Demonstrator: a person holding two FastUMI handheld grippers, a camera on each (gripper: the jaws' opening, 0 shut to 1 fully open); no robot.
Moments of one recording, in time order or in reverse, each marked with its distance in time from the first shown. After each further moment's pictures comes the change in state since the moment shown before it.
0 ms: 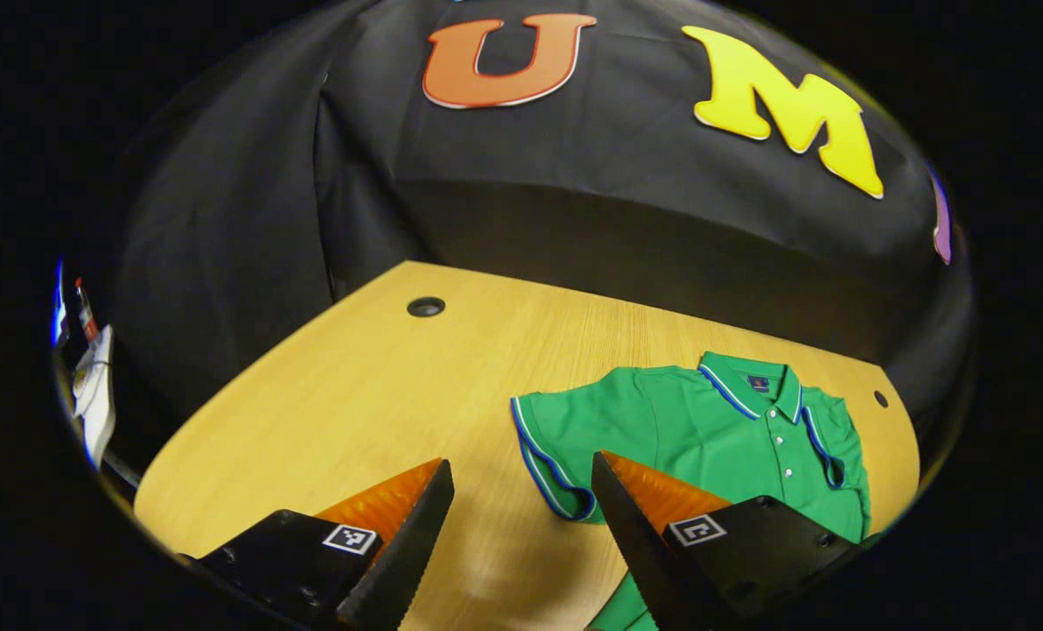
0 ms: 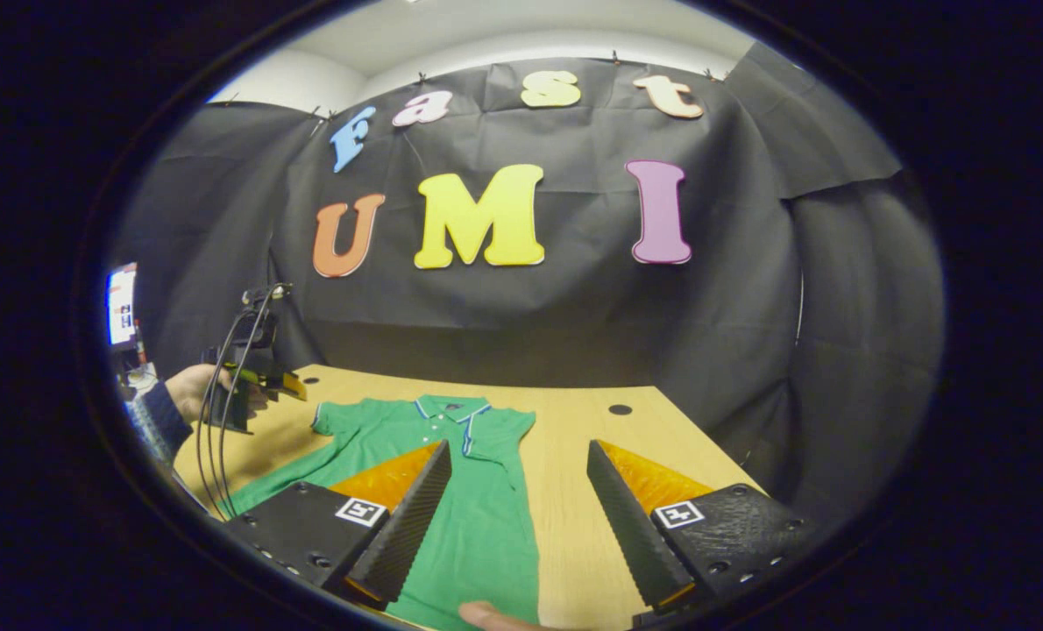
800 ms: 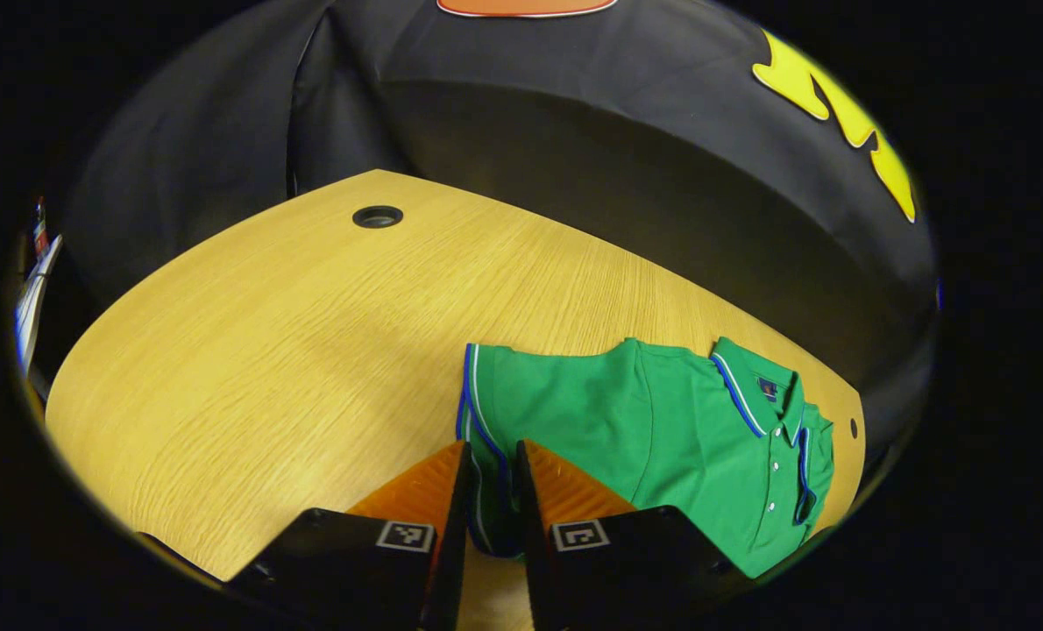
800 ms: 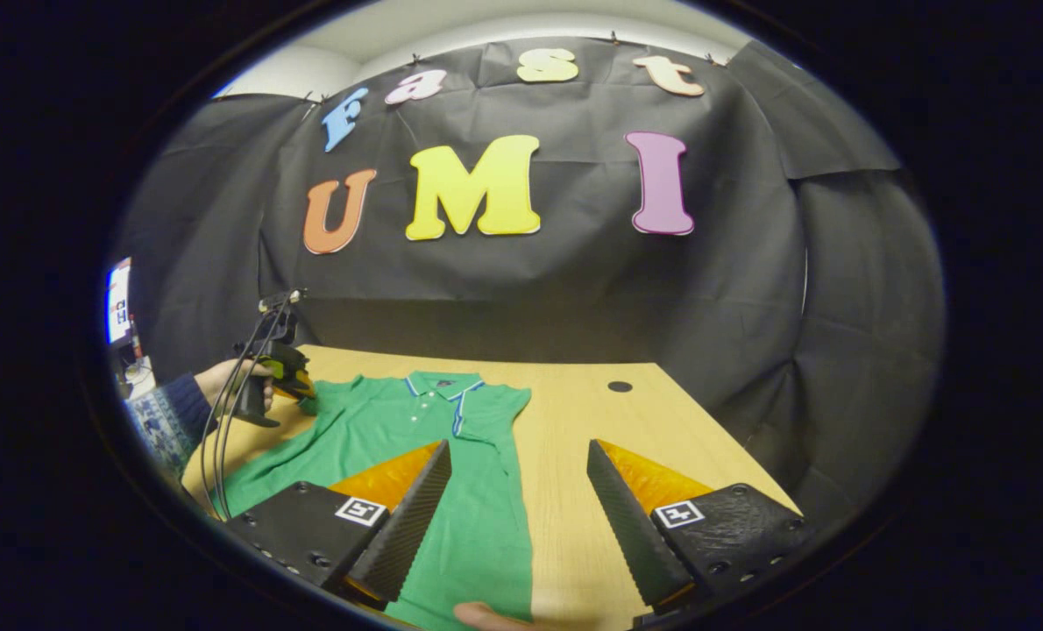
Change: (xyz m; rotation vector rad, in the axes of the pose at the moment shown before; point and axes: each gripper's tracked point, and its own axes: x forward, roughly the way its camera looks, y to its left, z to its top) left arm 0.076 -0.007 -0.025 -0.065 0.117 0.048; right arm 0.022 -0.009 -0.023 0.013 0.080 -0.009
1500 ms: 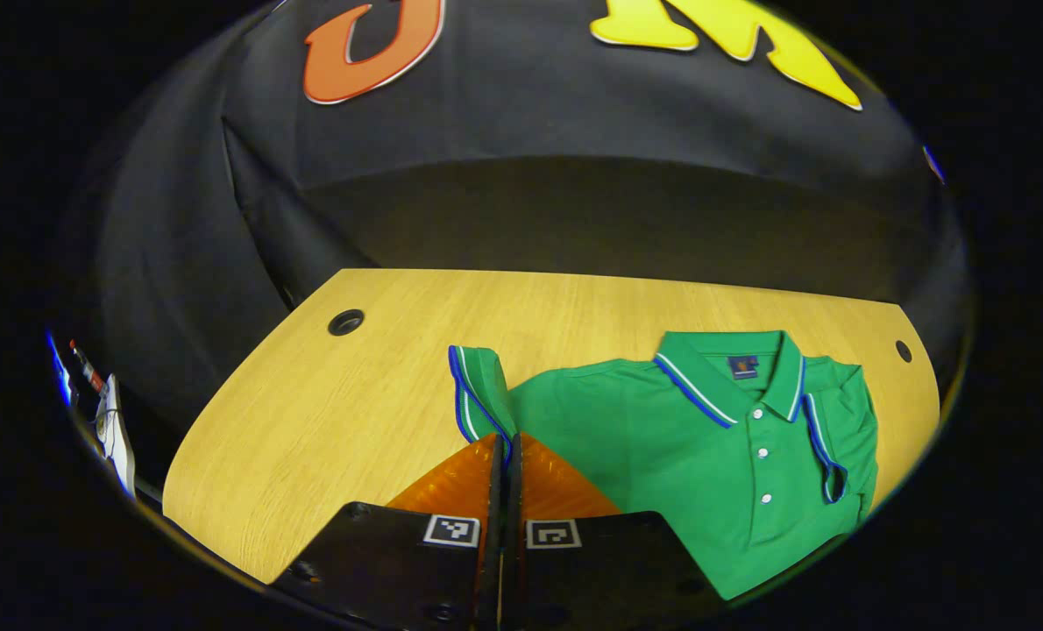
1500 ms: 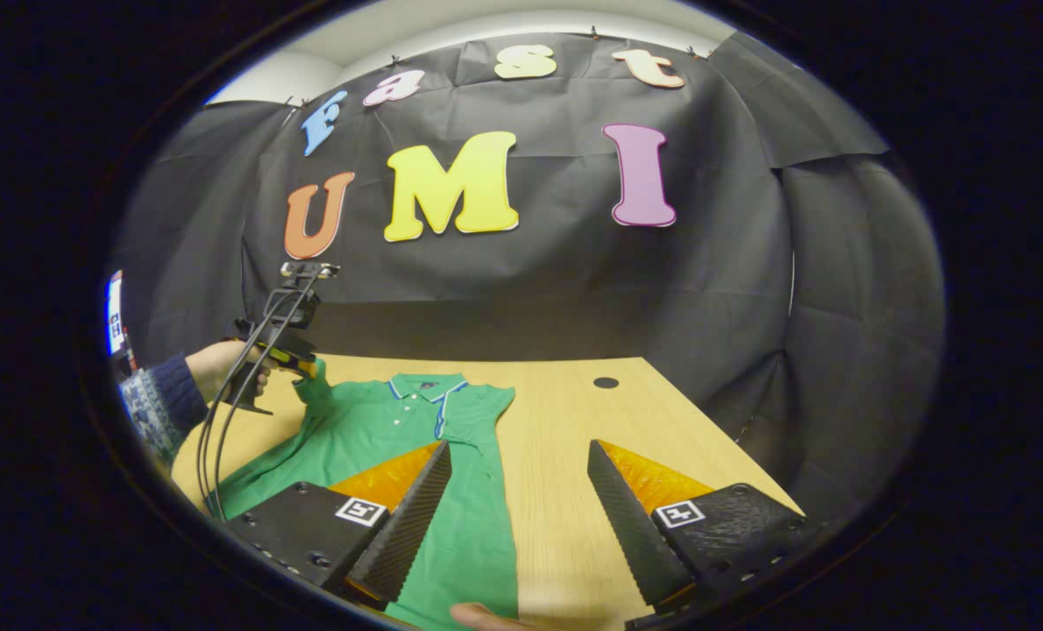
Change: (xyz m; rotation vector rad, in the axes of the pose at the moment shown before) left arm -0.037 -0.100 0.029 0.402 -0.092 0.040; right arm 0.006 -0.019 0.002 0.044 0.001 -0.035
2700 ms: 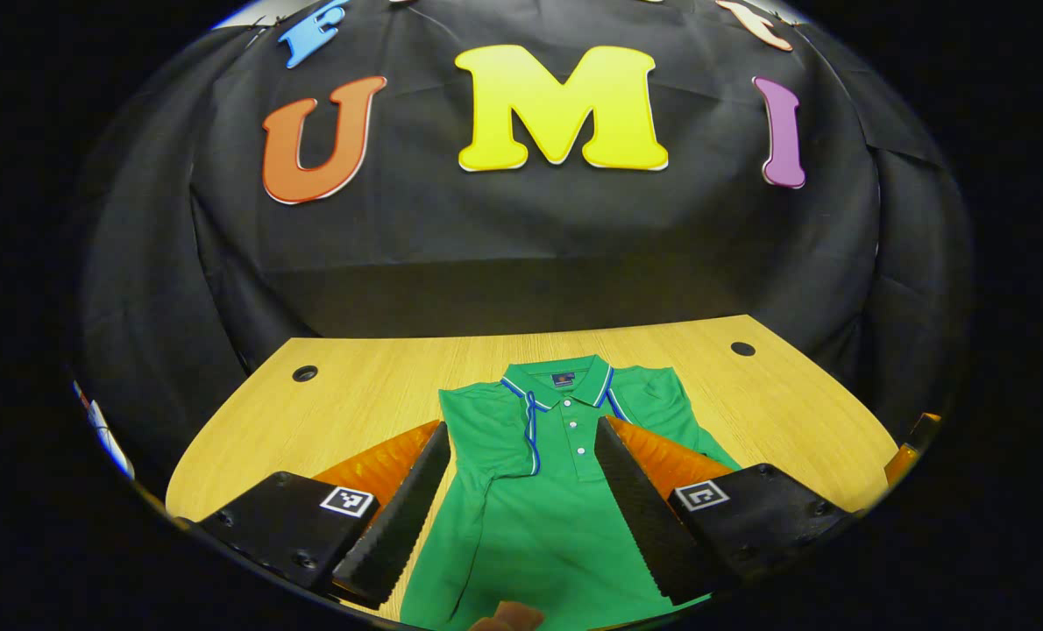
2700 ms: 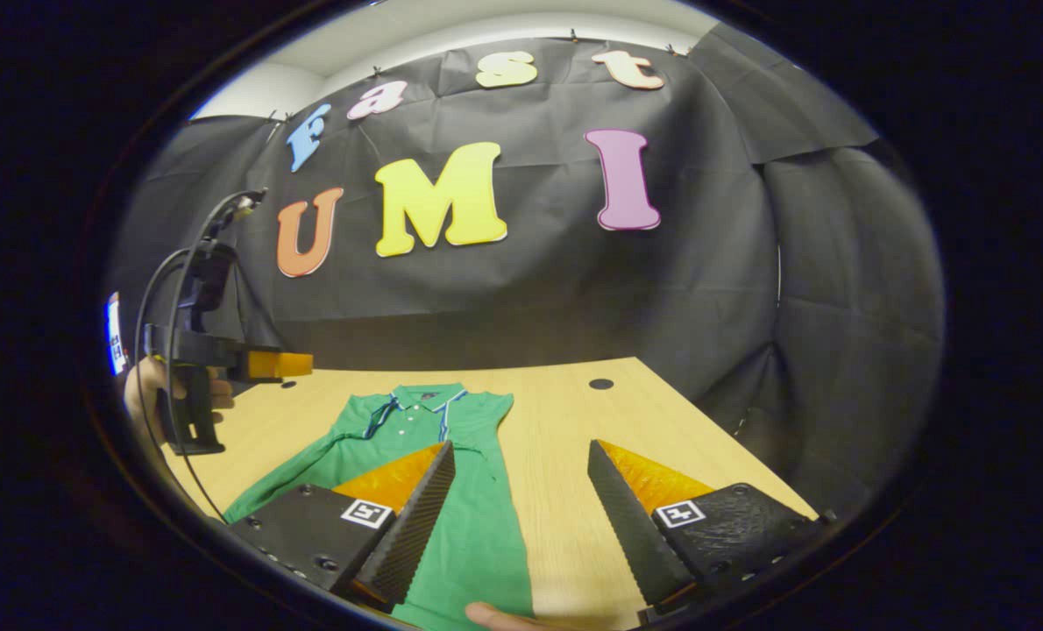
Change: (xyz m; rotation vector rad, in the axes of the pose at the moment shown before) left arm -0.221 -0.046 -0.007 -0.015 -0.345 -0.251; right arm -0.032 0.007 0.013 0.037 -0.037 -0.021
